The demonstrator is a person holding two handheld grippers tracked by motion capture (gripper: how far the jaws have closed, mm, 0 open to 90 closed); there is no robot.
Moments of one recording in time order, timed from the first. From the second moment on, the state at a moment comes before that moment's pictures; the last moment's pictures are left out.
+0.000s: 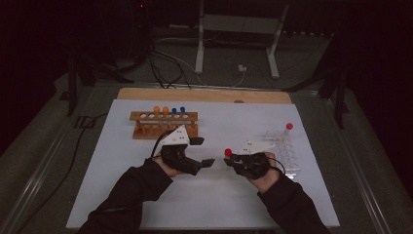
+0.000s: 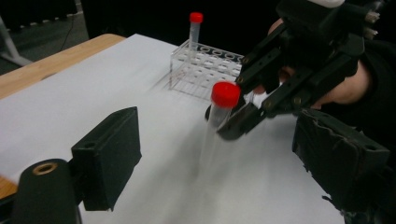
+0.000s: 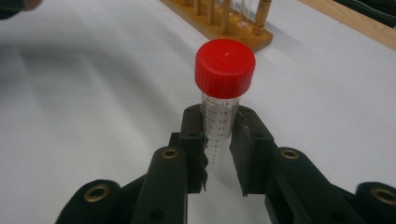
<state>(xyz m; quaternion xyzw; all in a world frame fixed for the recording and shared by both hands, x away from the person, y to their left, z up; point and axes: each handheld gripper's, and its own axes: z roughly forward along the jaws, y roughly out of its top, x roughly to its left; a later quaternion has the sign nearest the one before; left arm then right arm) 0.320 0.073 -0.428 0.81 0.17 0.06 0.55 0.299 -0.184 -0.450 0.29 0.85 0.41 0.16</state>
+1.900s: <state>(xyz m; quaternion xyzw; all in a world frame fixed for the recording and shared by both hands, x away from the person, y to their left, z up) 0.332 0.134 -0.399 0.80 0.21 0.17 0.53 0.292 -0.198 -0.434 0.30 0.80 0.49 0.15</state>
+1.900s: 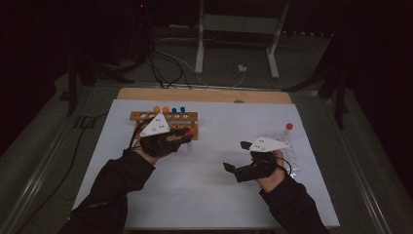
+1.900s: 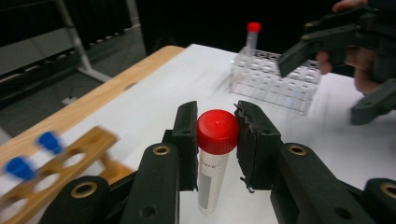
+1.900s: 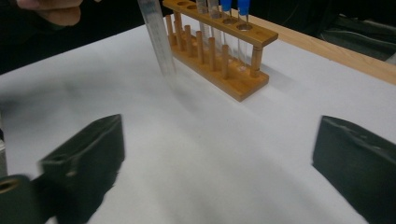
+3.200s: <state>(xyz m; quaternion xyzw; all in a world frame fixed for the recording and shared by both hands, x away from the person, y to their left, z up) 0.403 0.230 -0.382 0.72 0.36 0.30 0.51 0.294 -0.203 -0.436 0.30 0.80 0.49 0.16</state>
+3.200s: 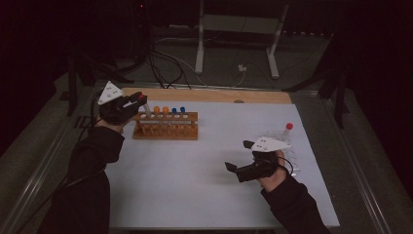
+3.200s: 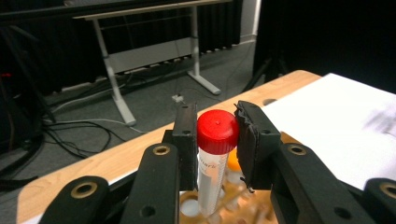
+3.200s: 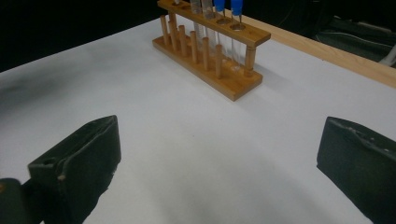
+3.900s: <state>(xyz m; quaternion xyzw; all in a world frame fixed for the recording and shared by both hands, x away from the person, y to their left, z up) 0.421 0.225 -0.426 0.71 0.41 0.30 0.49 0.295 -0.205 -0.438 0.30 0.80 0.49 0.15</state>
